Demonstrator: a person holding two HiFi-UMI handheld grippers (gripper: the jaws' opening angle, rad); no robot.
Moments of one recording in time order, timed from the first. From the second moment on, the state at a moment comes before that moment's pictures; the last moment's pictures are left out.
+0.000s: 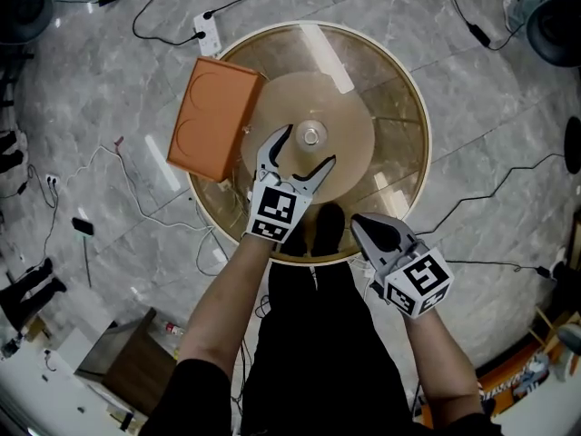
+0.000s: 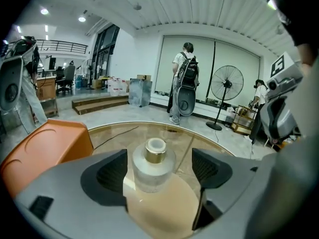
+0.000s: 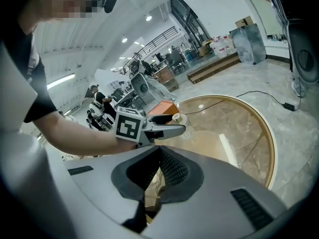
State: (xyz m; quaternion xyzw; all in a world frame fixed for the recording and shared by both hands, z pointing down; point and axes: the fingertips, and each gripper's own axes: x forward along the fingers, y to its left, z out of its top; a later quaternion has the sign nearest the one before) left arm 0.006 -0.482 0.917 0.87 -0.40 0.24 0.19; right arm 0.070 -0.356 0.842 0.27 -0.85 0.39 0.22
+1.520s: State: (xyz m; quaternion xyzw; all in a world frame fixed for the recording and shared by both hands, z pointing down) left arm 0.020 -0.464 0.712 0.86 -0.41 0.26 0.15; right arm 0.094 -0.369 0.674 0.34 -0.86 0.35 0.14
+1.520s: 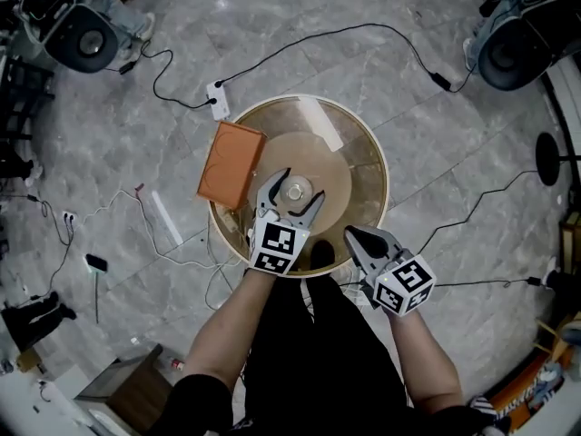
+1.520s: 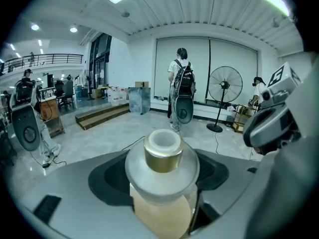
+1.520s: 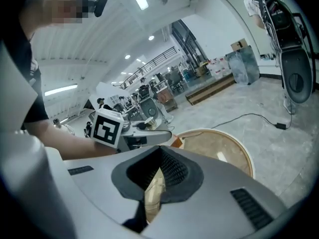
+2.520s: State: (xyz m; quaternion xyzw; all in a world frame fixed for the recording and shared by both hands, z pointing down) left arm -0.139 -0.369 0.475 0.82 -0.50 0.24 0.15; right arm -0.022 -0.360 0.451 0.26 -0.94 0.19 0.11
